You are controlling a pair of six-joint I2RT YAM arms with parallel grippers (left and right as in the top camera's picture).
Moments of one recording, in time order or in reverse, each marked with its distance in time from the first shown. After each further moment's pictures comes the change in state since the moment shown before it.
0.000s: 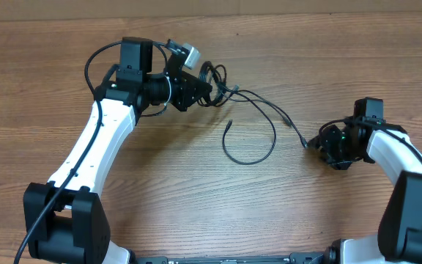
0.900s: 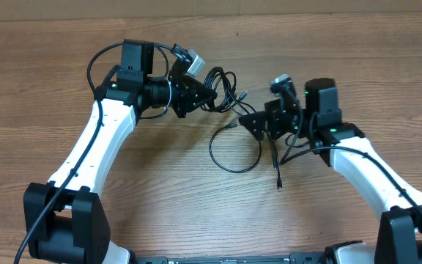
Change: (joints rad) left arm -0.003 0.000 0.000 -0.054 0.130 0.151; right arm 0.410 -0.126 -0.001 0.519 -0.231 -0.544
